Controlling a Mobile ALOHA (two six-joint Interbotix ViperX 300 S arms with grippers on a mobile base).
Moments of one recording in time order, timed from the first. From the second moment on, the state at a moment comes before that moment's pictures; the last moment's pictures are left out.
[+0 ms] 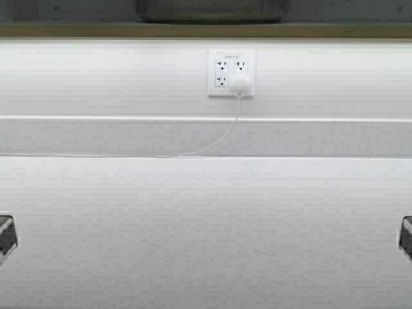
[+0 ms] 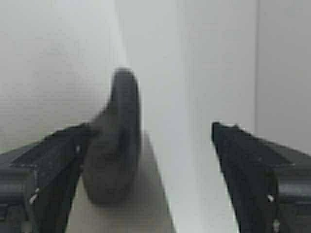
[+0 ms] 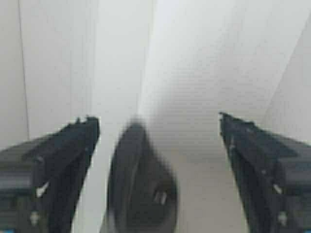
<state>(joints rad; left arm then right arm) -0.32 0.01 0.41 -0.31 -0.68 -1.11 0.18 -0.06 0.54 0.19 -0.61 1.21</state>
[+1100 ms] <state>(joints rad) -0.39 -0.46 1.01 -0.08 -0.32 -0.44 0.33 -0.51 0.89 -0.57 0.03 0.81</state>
